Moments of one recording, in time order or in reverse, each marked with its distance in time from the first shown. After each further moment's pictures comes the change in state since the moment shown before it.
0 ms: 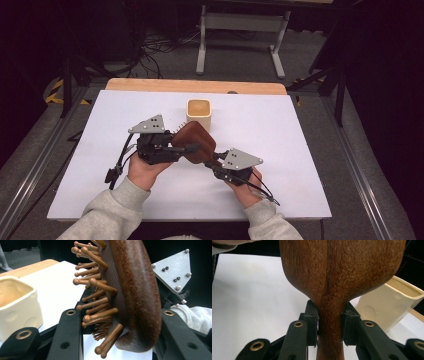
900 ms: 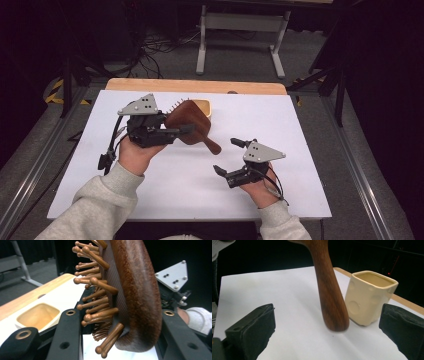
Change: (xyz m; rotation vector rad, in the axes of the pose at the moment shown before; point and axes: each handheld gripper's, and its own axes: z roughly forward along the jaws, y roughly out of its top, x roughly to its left) left arm 0.000 0.050 -0.026 -0.010 0.114 0.088; right arm -0.024 -0.005 -0.036 -0.045 -0.024 0.151
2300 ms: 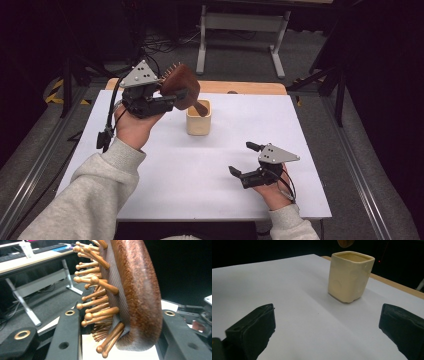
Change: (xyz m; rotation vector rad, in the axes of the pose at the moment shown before) left arm 0.021 0.047 -0.002 -0.029 0.279 0.069; right arm -0.019 -0.025 -0.025 0.047 -0.061 0.059
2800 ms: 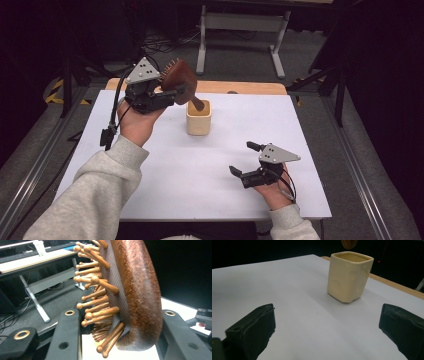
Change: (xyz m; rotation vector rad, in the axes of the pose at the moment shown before) left arm 0.010 -0.003 0.014 0.006 0.070 -0.017; right arm -0.001 0.000 -0.001 -0.002 -0.002 0.001
